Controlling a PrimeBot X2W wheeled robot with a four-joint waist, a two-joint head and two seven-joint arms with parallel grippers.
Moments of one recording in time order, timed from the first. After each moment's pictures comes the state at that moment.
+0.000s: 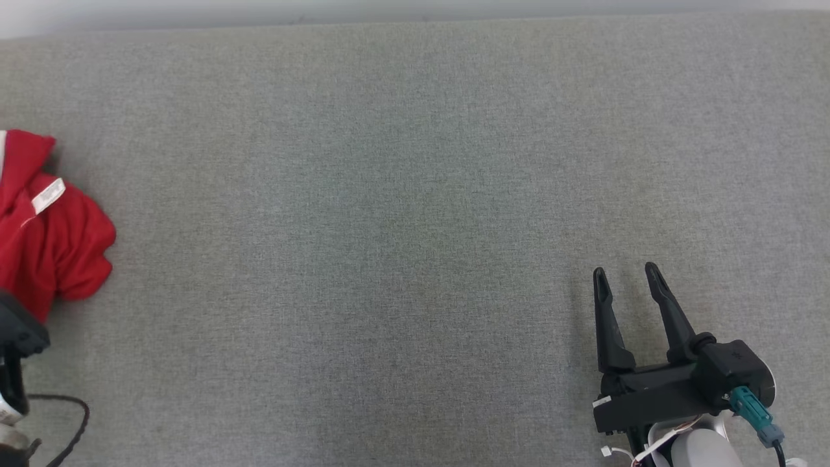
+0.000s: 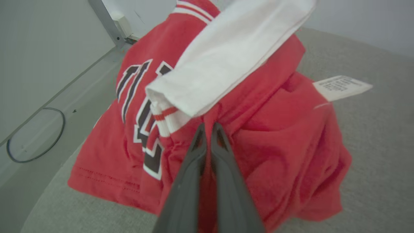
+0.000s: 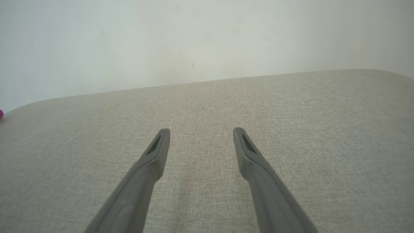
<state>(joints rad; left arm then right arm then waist) -0.58 0.37 0.24 0.69 -0.33 0.07 0.16 -0.15 -0.06 -0.01 0.15 0.10 0.13 -0.26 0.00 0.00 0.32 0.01</state>
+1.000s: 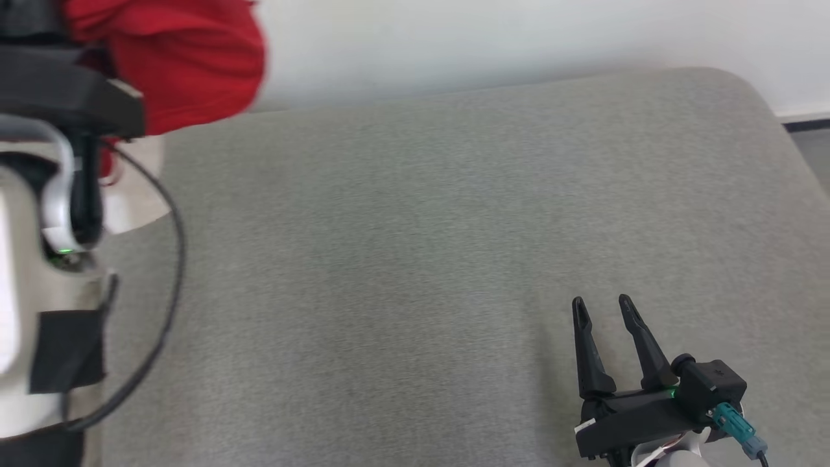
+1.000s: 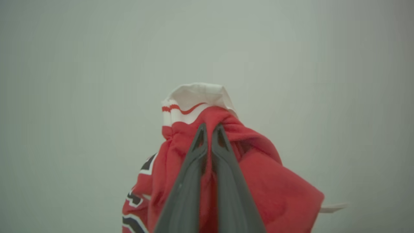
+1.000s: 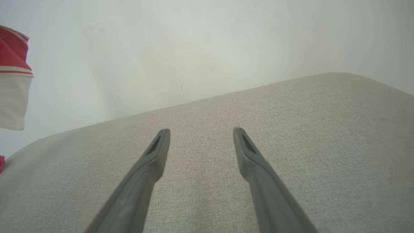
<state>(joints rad) -0.88 0.26 -0.04 0.09 -0.30 -0.02 0.10 -0.12 -0.05 0.05 0.22 0.23 0.13 -0.26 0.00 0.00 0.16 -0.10</state>
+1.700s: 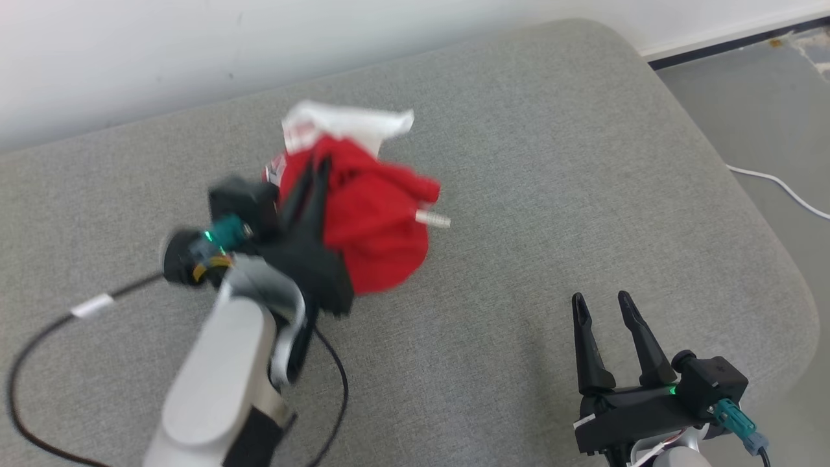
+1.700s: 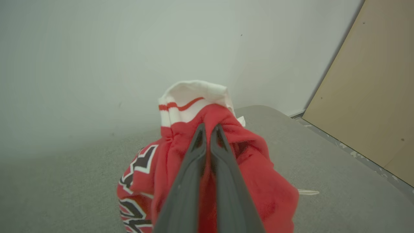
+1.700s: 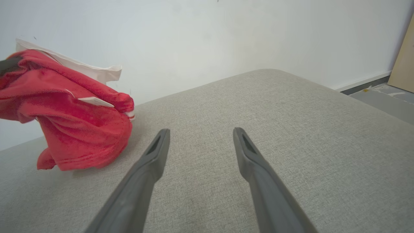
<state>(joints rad) -0.66 0.07 -0.30 0.41 -0.34 -0.03 0.01 -0.13 -0.05 0.05 0.22 0.26 0.13 -0.26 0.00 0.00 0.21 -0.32</state>
